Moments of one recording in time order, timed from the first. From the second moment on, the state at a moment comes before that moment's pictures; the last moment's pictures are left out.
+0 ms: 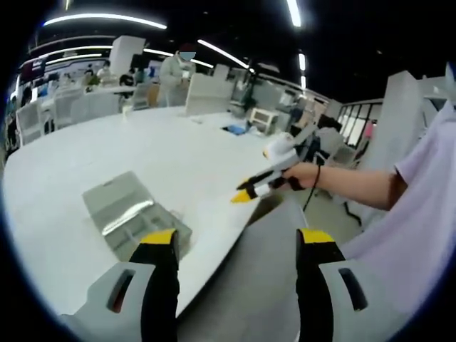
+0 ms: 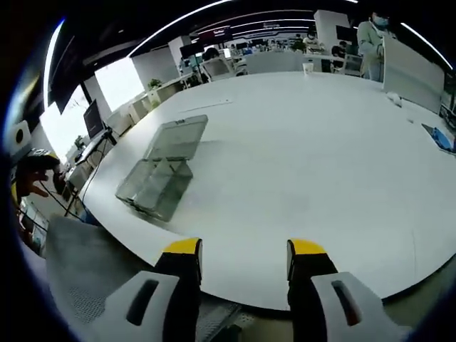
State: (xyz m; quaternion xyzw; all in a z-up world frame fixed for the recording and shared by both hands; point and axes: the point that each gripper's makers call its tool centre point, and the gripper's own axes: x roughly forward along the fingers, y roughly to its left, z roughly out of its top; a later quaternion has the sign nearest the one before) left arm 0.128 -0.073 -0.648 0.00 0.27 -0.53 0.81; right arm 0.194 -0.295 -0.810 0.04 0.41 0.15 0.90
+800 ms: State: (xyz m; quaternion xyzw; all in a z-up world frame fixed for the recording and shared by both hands) left arm 0.140 -0.047 -0.692 0.02 0.31 -0.49 0.81; right arm 0.233 -0.306 -0.827 0.04 0.44 0.10 0.89
